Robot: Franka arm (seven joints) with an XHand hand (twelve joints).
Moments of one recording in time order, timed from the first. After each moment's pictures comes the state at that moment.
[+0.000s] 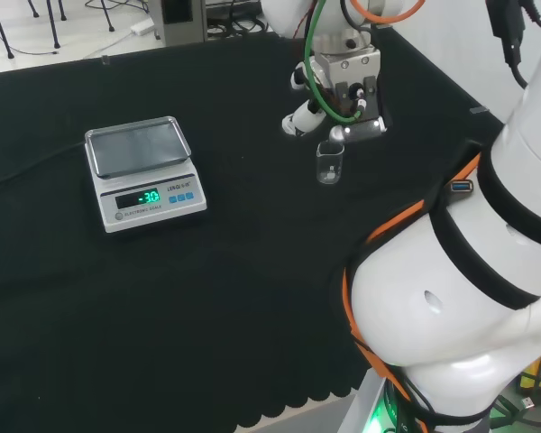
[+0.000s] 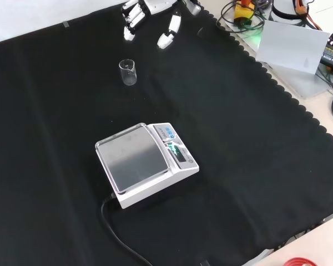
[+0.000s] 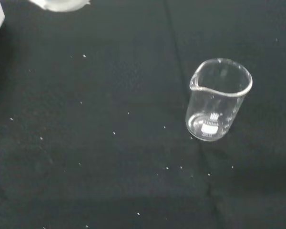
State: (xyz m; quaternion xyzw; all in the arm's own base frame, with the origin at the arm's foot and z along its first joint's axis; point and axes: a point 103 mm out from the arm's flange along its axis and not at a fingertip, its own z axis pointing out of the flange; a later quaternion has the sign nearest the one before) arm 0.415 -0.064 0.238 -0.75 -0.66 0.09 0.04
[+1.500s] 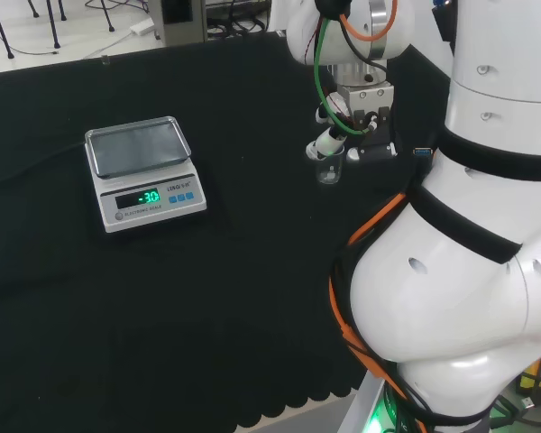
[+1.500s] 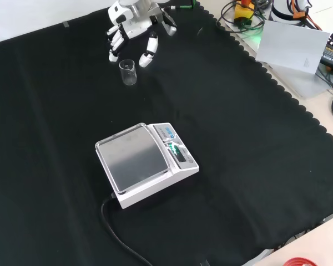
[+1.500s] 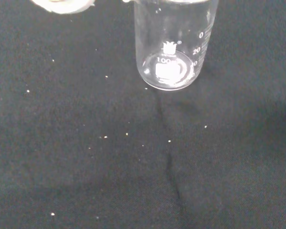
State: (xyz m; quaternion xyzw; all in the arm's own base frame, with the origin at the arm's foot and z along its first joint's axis) arm 0.457 -0.129 0.141 -0.76 -0.63 0.11 0.11
